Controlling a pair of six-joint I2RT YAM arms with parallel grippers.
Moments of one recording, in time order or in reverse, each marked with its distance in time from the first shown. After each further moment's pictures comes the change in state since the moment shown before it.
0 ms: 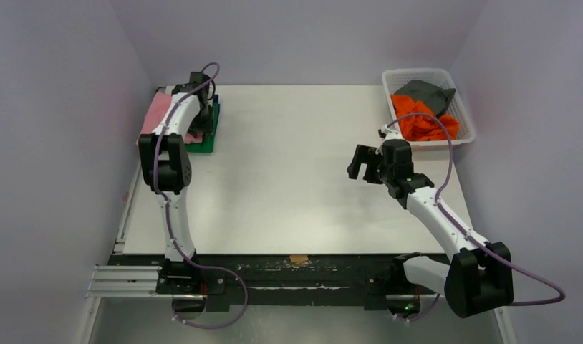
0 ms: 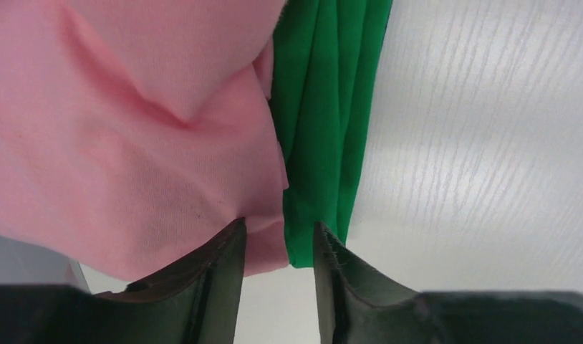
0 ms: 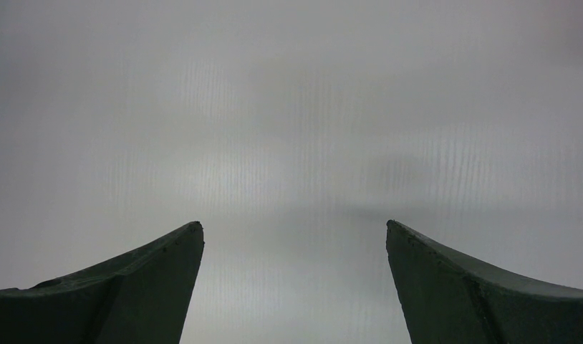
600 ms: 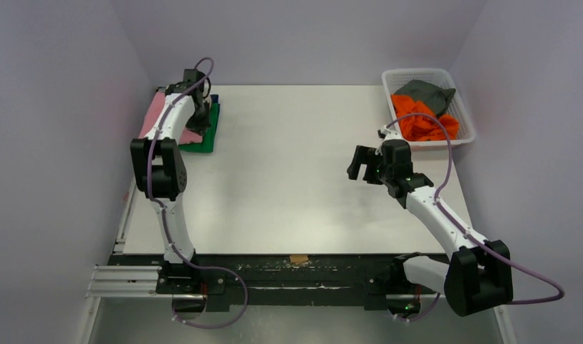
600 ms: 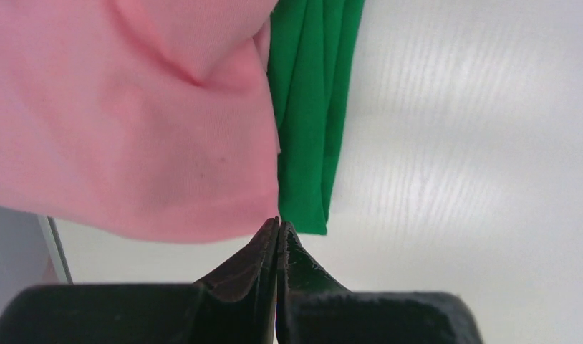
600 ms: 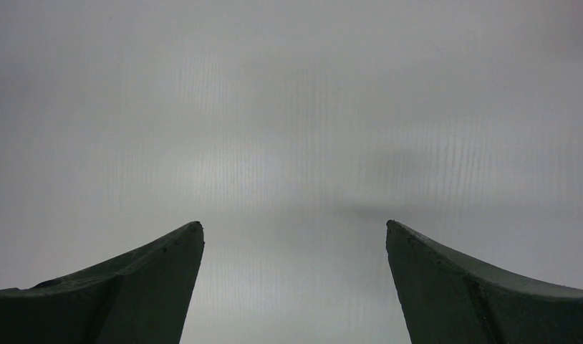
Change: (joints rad) left arm 0.009 -0.072 -0.066 0.040 0.033 -0.026; right arm 0.000 0.014 0.000 -0.003 0.002 0.000
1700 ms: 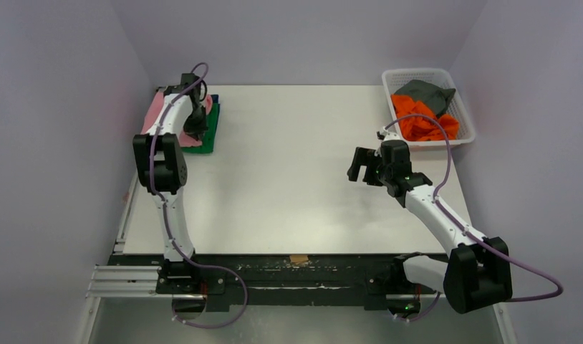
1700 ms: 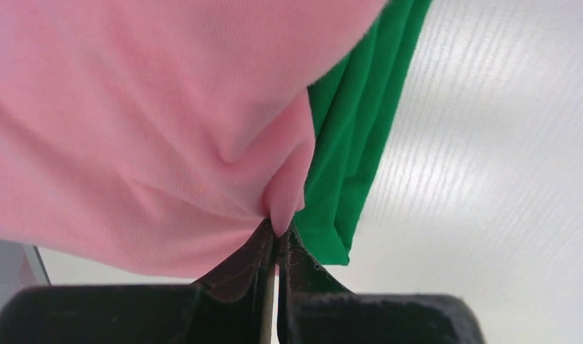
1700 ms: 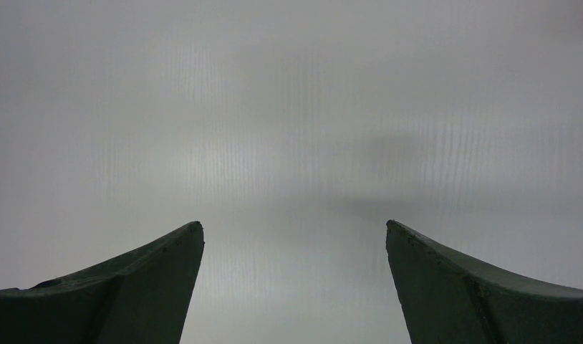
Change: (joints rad) left arm 0.040 0.094 0.063 -0.049 0.030 -0.042; right arm 0.000 0.014 0.002 -0.027 0.006 0.000
